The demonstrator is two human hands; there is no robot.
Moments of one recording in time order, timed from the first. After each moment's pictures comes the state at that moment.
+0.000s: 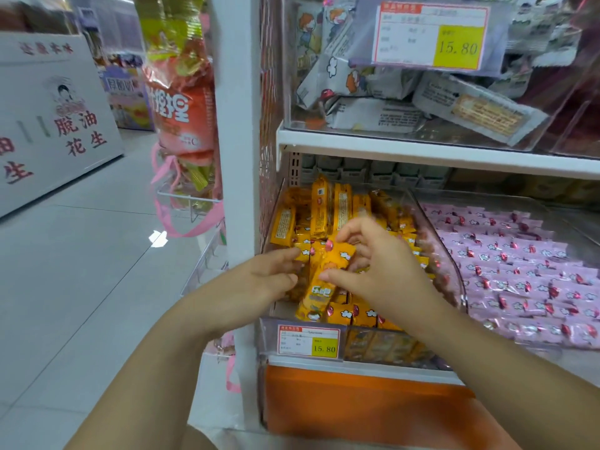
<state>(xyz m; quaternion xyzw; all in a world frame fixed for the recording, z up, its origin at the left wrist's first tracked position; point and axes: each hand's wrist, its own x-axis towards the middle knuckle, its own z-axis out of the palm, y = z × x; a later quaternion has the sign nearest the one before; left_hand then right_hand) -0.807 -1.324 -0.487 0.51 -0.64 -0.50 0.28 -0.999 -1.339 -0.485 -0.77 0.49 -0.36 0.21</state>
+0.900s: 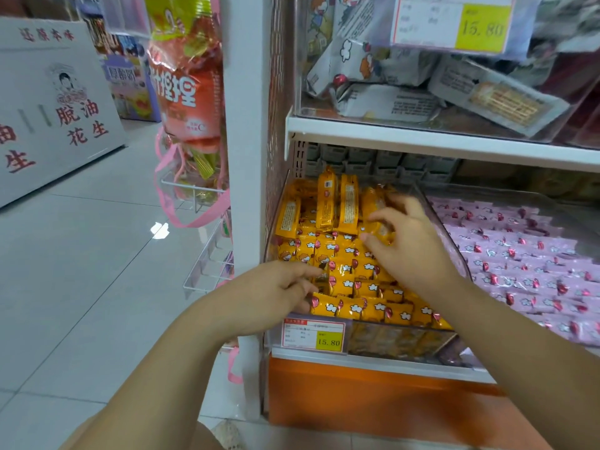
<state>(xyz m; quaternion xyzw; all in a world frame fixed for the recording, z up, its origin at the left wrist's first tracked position) -0.810 -1.328 -0.502 0.51 -0.74 -0.41 0.18 -1.025 -1.377 -0.497 -0.73 0.61 -0.29 0.03</state>
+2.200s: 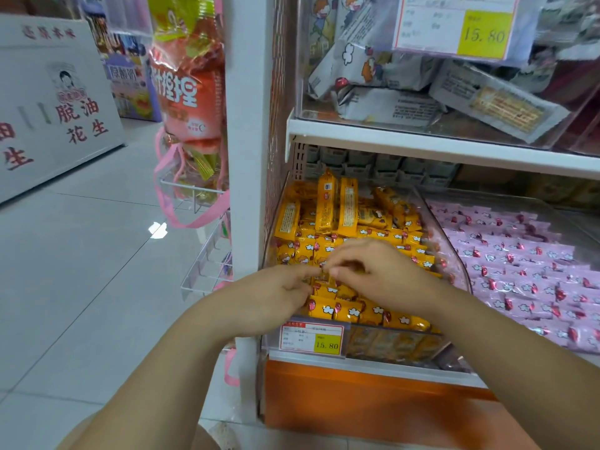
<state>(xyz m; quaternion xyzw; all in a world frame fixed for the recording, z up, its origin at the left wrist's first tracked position) -0.814 -1.331 -0.504 0.53 -0.71 -0.44 0.16 -1.006 -1.368 -0.496 -0.86 0.46 -0.15 0.14</state>
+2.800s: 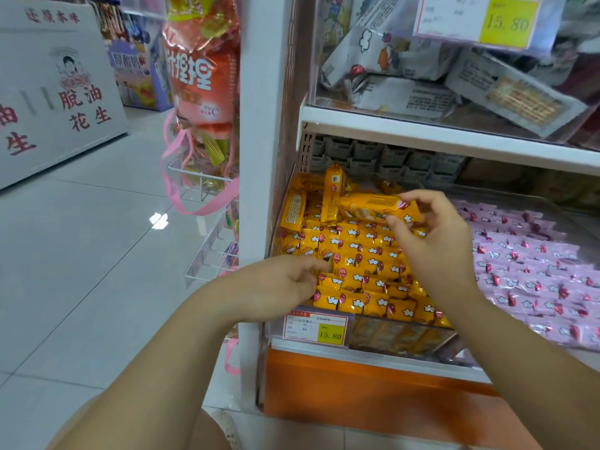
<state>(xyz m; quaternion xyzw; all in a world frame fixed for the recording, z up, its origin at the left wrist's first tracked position) -0.811 -1.333 -0.506 0.52 -0.73 -0.43 0.14 -1.028 -1.362 -0.495 -0.67 0.53 -0.51 0.08</state>
